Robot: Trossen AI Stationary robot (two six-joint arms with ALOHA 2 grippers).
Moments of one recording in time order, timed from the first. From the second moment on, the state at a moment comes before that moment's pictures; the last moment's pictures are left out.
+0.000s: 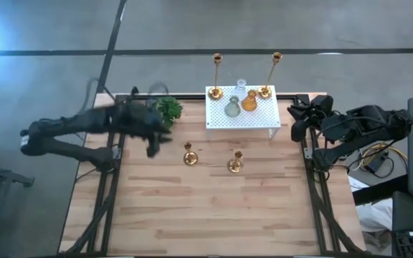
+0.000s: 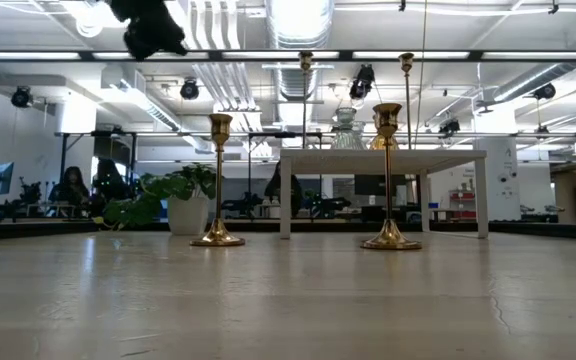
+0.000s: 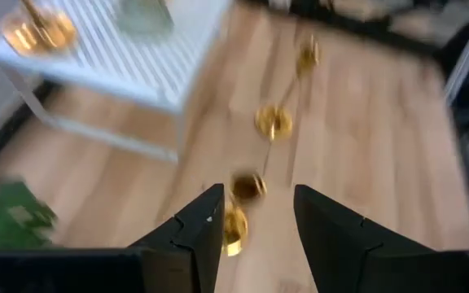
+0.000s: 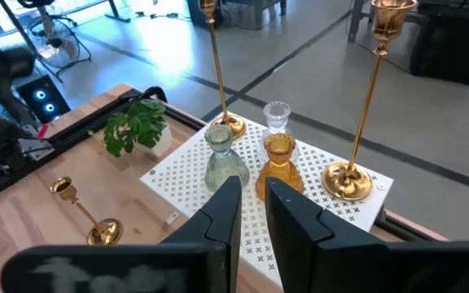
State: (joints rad) left arm 0.22 0.97 1.11 -0.76 0.09 -0.15; right arm 0.28 0.87 1.30 -1.16 0.94 0.79
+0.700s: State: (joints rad) left arm -0.15 0.97 0.52 -0.15 -0.42 -0.44; right arm 0.28 0.87 1.30 -1.15 0.94 0.78
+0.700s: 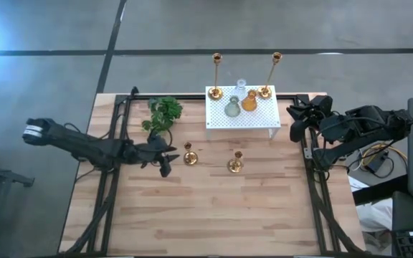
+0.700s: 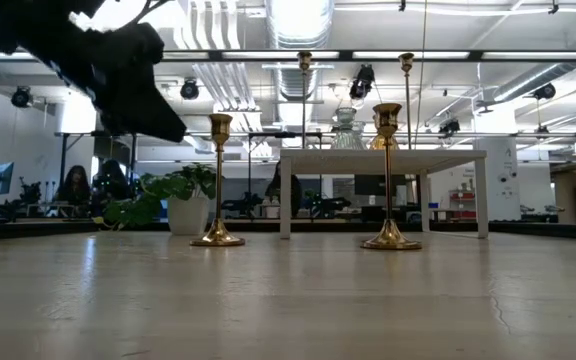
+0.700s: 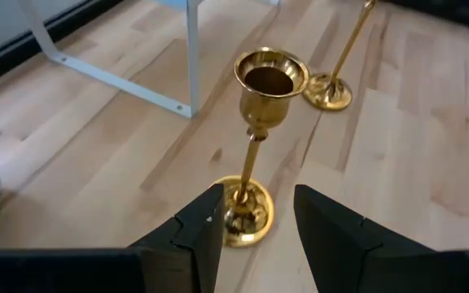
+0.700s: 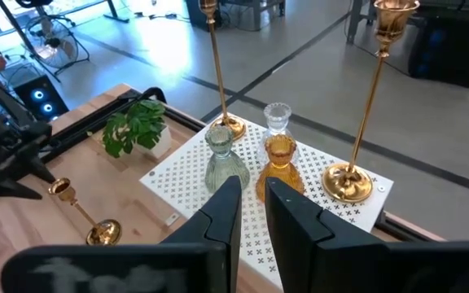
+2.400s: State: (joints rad) left arm 0.02 1.34 0.49 0.34 -0.21 -0.21; right arm 0.28 0.87 1.30 -1.14 0.97 0.76
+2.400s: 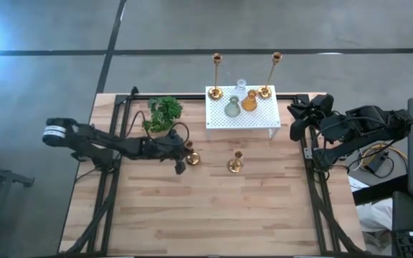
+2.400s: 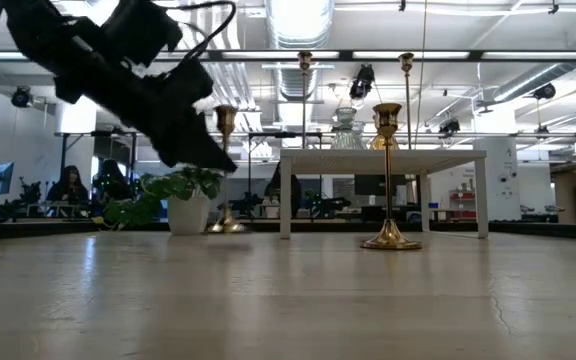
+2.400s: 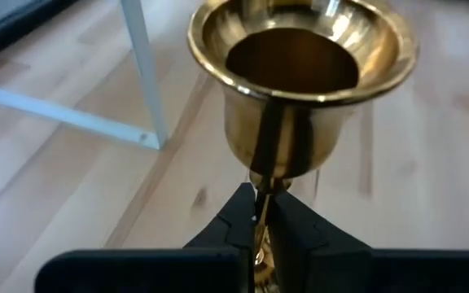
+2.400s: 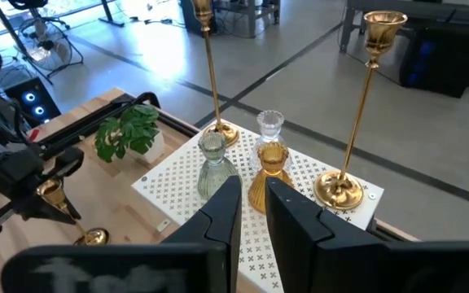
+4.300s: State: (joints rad) left arm 0.37 1.66 1.40 -0.25 0.06 0.08; right arm 0.28 0.87 1.30 -1.15 0.97 0.75
